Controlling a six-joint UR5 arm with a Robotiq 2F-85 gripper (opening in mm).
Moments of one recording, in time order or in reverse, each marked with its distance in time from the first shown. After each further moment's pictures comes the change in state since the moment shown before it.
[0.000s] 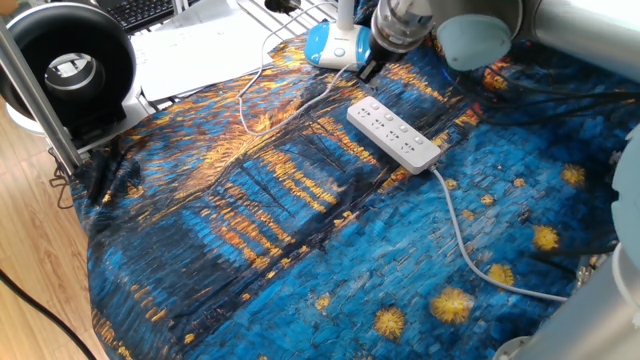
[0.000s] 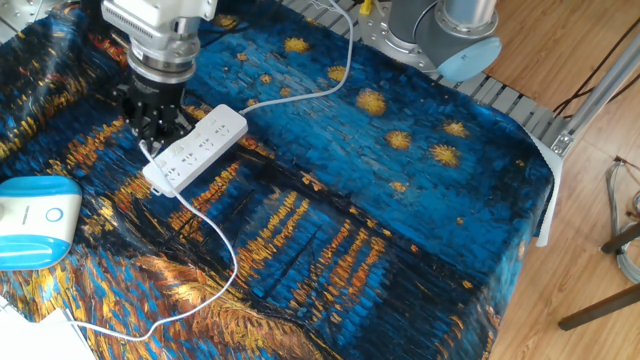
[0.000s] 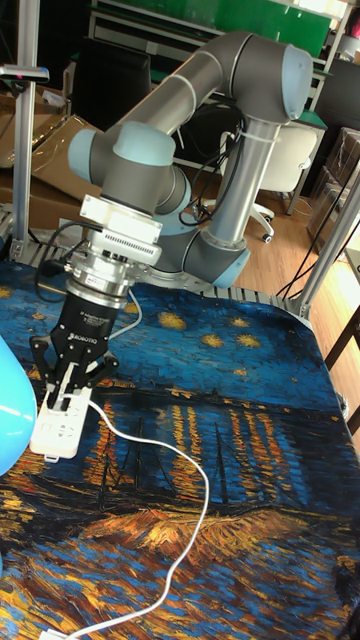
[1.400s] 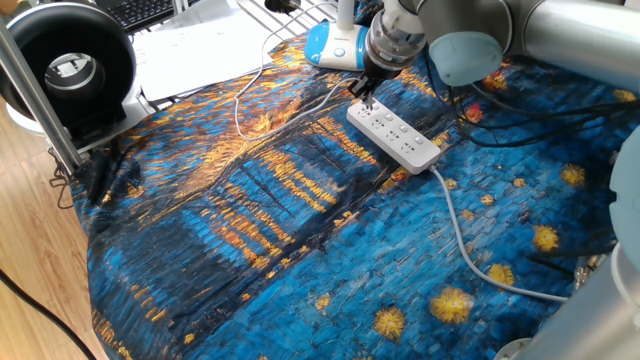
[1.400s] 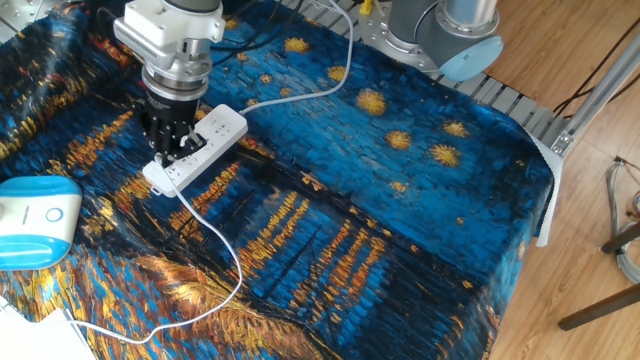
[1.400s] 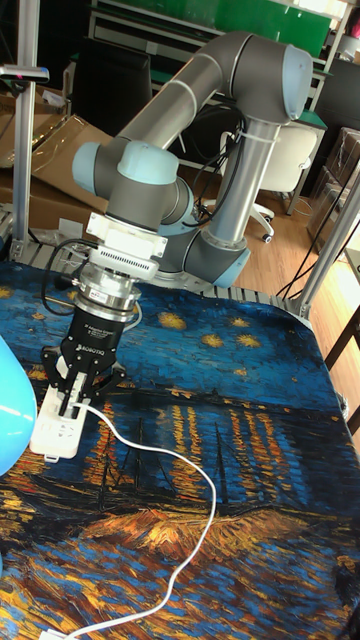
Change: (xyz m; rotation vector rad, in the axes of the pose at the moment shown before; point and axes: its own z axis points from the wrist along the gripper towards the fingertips) arm 0.023 0.022 0.013 -0.028 0.053 0.184
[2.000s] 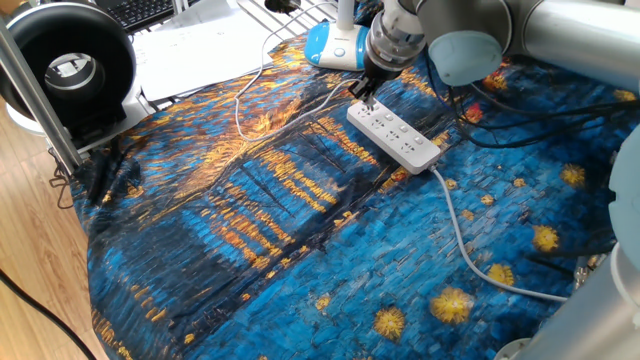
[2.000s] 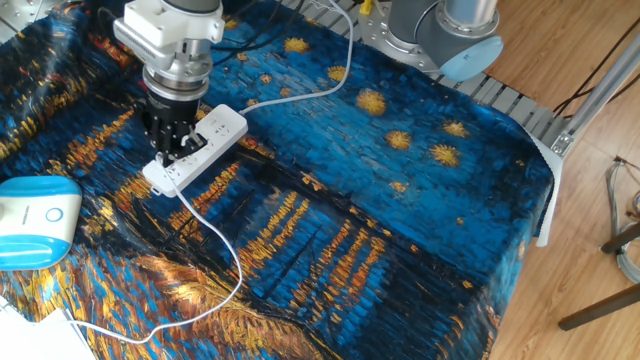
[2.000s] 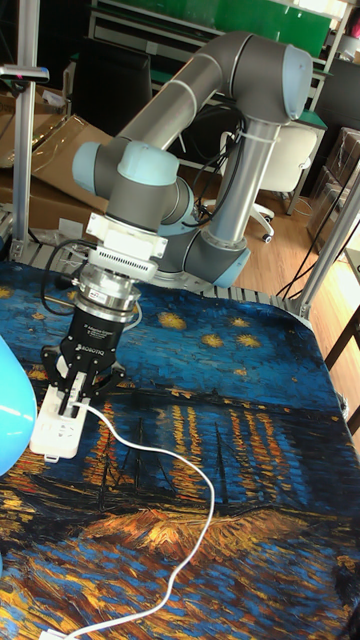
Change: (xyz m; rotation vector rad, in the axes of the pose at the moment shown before) arm 0.001 -0.003 0.005 0.012 0.004 -0.008
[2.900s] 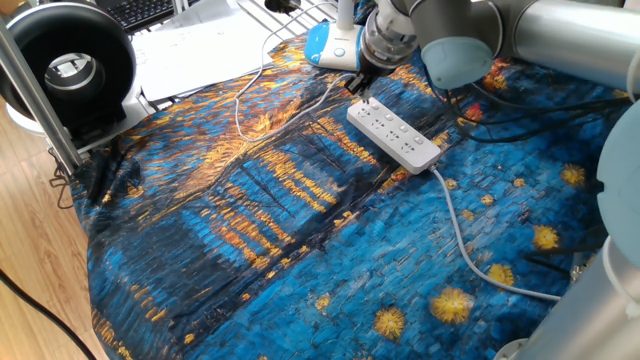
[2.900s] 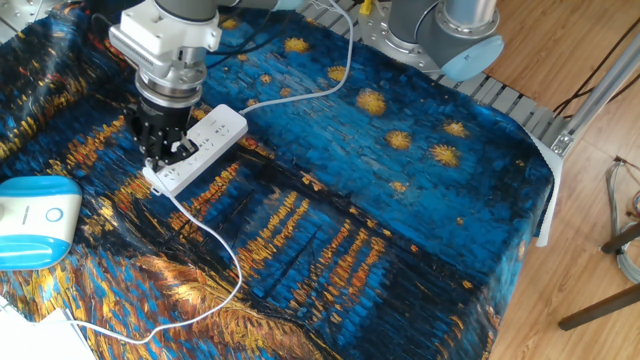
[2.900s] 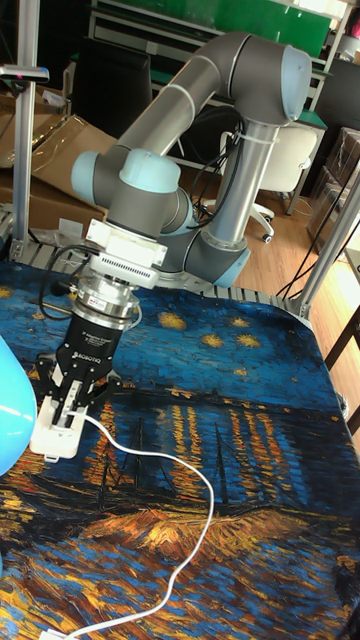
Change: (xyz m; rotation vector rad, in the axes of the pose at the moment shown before) arm -0.016 -0.002 0.006 0.021 -0.039 -0.035
